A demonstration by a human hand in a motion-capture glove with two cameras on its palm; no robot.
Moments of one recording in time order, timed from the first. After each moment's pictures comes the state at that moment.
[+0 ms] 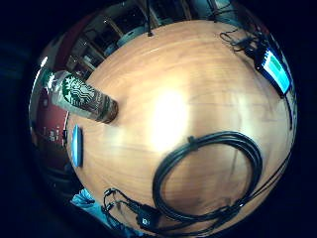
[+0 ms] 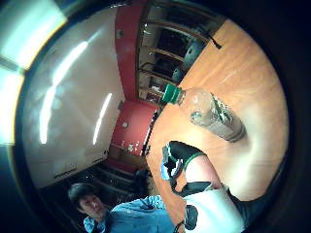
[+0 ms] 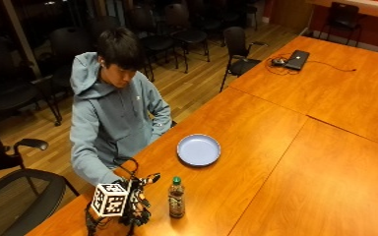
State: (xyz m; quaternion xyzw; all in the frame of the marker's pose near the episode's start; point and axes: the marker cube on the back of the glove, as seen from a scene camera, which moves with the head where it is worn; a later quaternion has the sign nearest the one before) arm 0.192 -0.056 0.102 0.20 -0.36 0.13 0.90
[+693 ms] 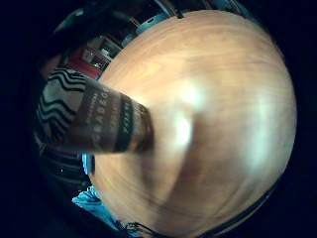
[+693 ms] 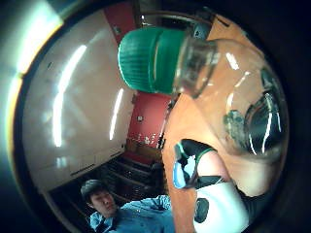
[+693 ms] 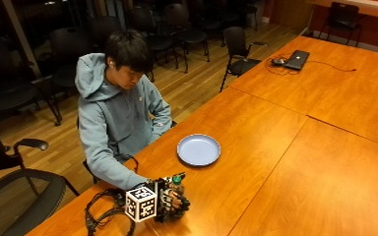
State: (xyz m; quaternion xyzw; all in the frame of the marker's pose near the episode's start) arm 0.129 -0.139 0.140 0.20 -0.48 0.08 0.85
